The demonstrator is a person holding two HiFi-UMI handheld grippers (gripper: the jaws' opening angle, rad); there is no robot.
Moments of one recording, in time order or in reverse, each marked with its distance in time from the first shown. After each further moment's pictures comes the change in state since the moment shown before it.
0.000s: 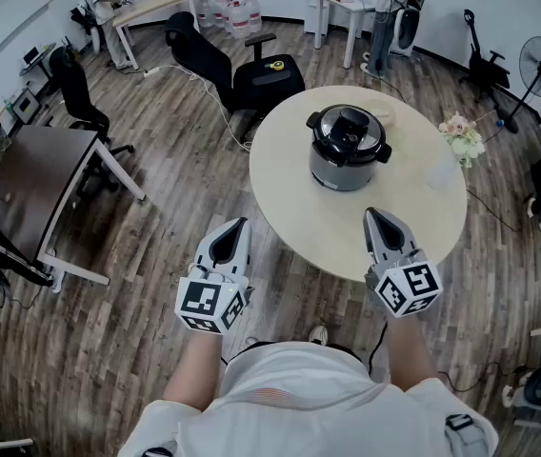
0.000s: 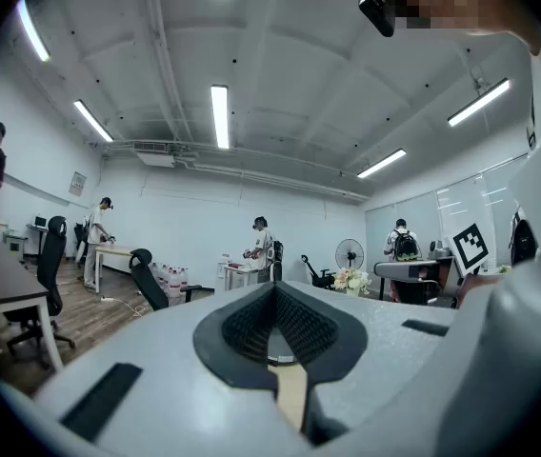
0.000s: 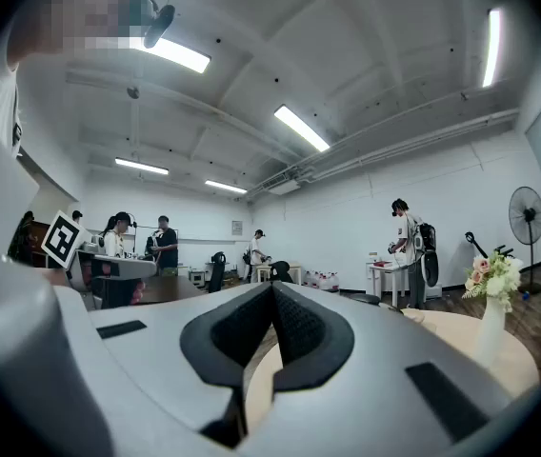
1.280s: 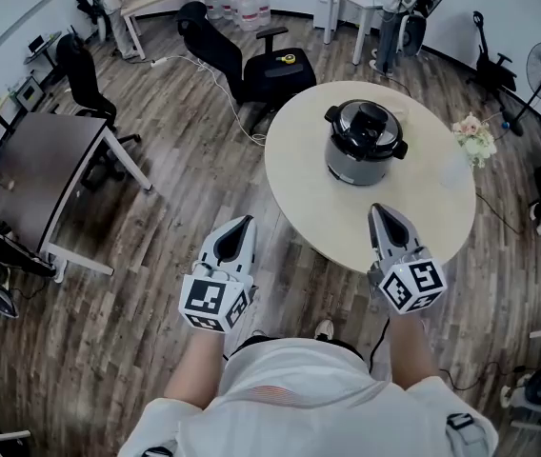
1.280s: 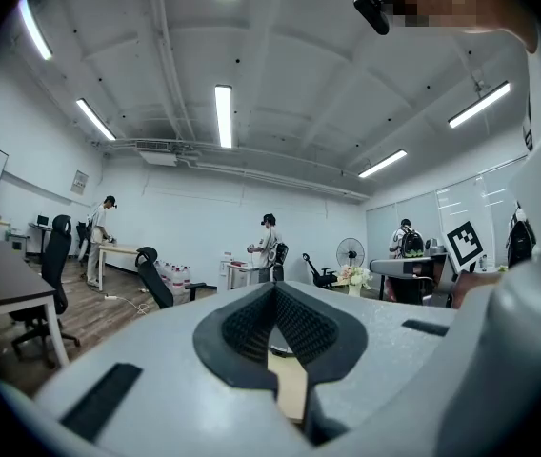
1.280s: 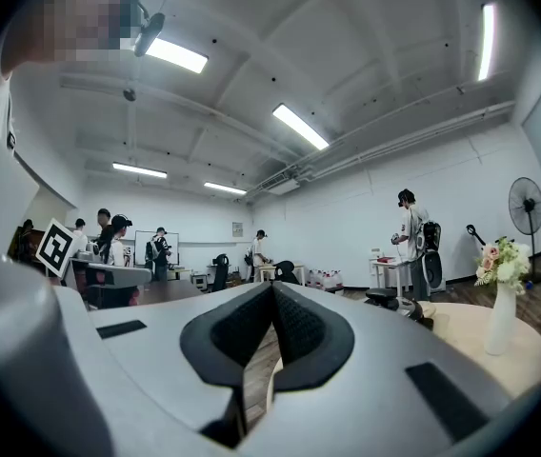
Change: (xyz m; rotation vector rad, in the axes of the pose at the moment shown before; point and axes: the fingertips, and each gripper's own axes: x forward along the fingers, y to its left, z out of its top) left arm -0.036 0.037 -0.002 -0.006 0.007 0.003; right arm 0.021 0.045 -0.002 0.033 -0.001 0.003
